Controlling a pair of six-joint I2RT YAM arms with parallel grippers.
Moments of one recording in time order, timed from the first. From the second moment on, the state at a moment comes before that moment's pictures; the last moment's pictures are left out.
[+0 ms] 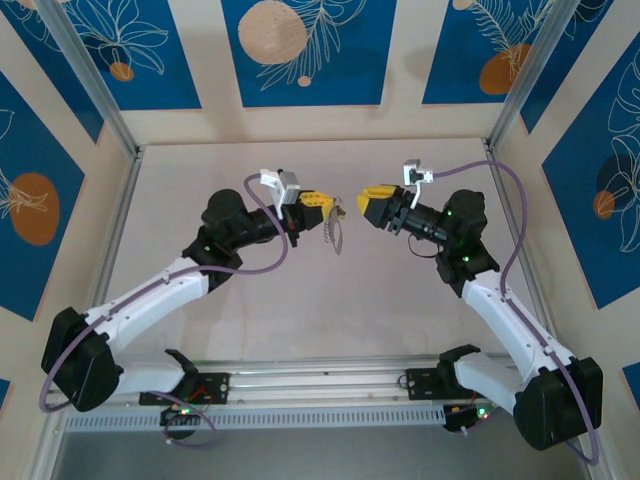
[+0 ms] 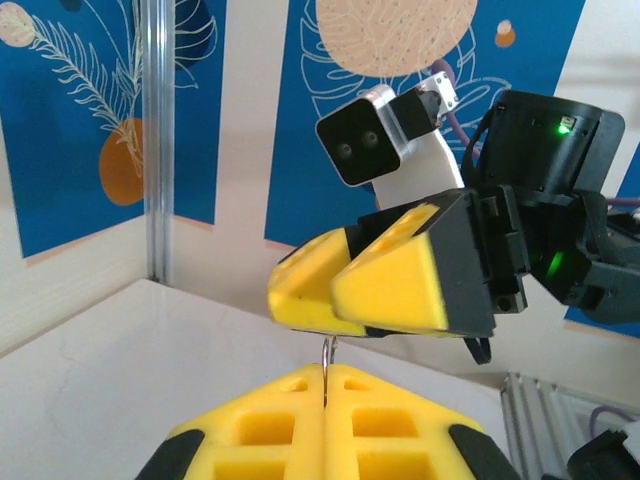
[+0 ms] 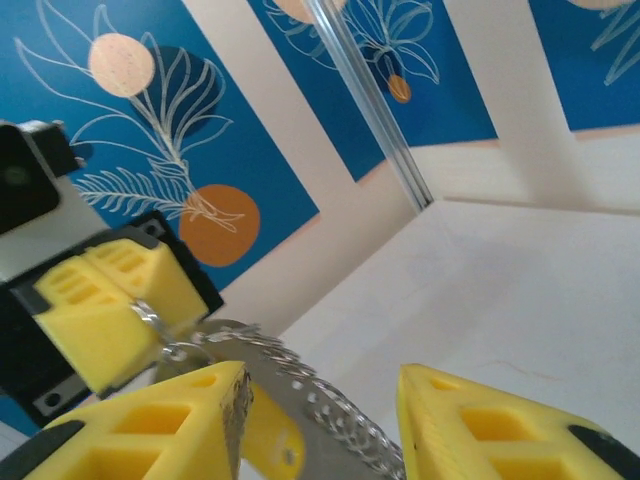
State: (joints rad) left arm -0.69 1.26 0.93 0.47 0.56 -0.22; right arm 0.29 1.02 0.77 0.35 -0.77 0.59
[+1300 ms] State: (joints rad) left arm -0.66 1.44 0.90 0.92 0.60 -0.57; right arm 0.37 1.19 0.74 0.79 -0.86 0.74
